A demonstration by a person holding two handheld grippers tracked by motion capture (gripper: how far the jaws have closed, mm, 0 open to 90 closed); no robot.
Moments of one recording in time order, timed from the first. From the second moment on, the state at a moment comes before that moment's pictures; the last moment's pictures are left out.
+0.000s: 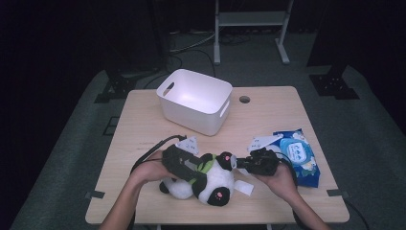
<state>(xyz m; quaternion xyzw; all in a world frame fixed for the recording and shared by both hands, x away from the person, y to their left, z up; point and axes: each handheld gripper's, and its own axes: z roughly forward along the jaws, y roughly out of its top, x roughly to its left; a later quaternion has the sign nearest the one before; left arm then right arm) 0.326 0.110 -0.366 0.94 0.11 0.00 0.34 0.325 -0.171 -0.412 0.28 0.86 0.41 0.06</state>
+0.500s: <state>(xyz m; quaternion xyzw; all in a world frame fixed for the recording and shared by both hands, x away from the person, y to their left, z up) 0.324 0.108 -0.369 0.94 0.11 0.03 0.33 0.301 -0.168 -0.430 0.26 0.88 0.40 0.01</state>
